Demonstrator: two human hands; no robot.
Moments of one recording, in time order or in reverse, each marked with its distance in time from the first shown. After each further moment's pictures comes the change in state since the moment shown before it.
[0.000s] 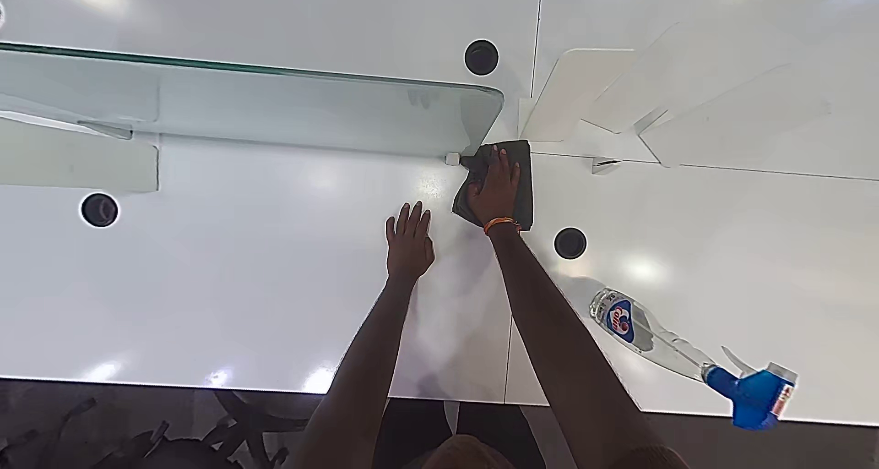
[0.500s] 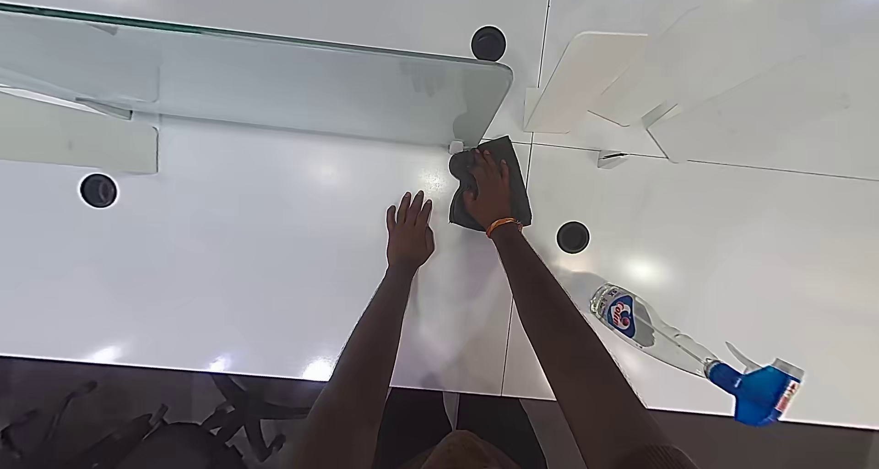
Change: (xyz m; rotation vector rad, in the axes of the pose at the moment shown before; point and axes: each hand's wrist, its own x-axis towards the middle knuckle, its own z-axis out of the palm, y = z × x) left_hand -0.002 -0.003 0.004 -0.014 0.017 0.003; right_hand -0.014 0.003 0.005 0.095 -0.100 -0.251
